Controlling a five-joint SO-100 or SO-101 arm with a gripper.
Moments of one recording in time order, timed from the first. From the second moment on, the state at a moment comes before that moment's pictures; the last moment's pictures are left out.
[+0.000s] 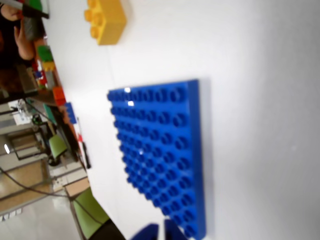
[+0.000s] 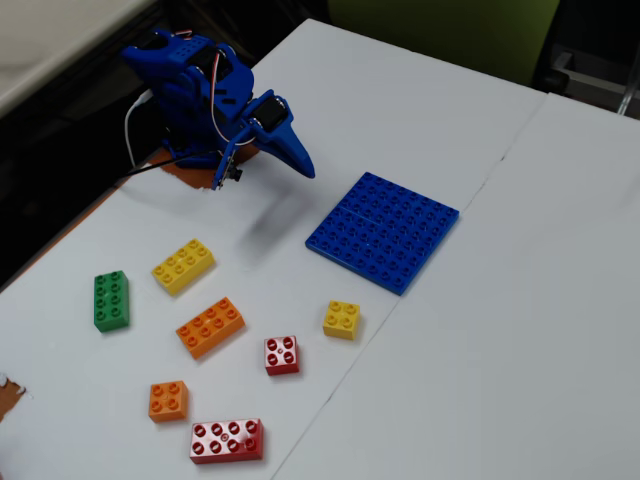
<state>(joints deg) 3.5 187.9 178.1 37.8 6.9</state>
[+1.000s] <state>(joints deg) 8.3 153.0 142.2 40.4 -6.7</state>
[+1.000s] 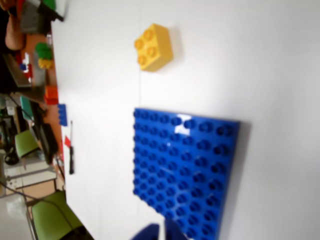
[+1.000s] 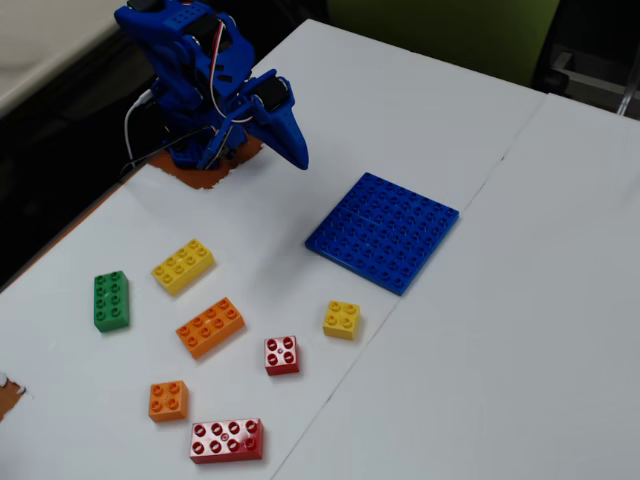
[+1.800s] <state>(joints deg) 24.0 97.9 76.6 65.3 -10.2</state>
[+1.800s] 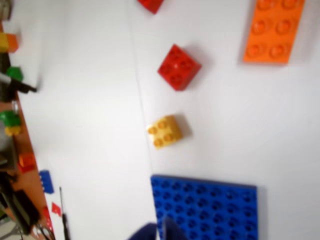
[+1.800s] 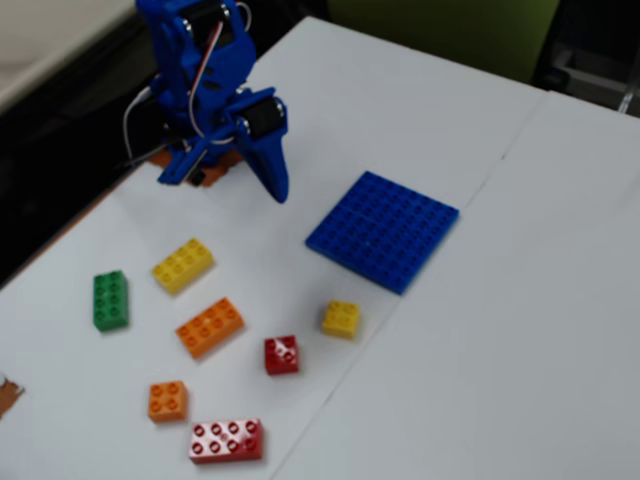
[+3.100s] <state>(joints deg) 41.2 59.6 38.1 87.0 -43.5</state>
